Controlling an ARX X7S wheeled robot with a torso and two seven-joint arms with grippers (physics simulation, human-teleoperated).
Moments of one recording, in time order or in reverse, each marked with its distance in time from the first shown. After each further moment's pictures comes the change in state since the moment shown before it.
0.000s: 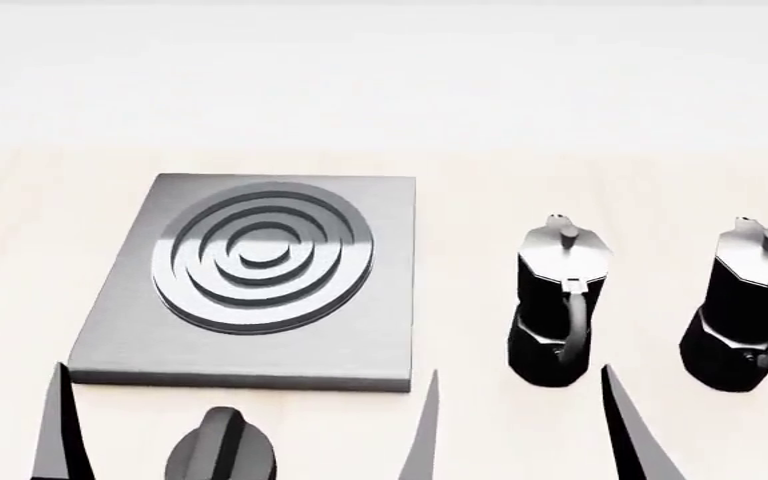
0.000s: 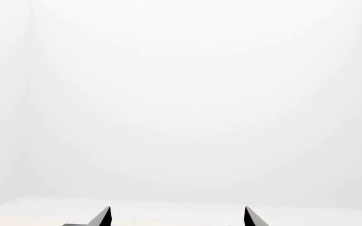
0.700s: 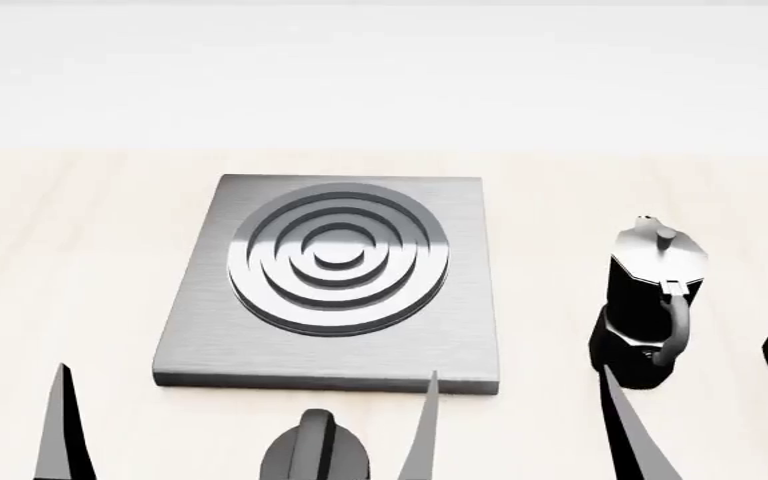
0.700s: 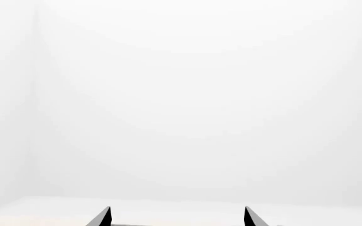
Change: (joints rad) left arm -0.005 -0.022 0.017 -0.006 -0.010 0.007 -0.023; right arm 0.007 0.026 -0.019 0.013 0.018 -0.013 0.032
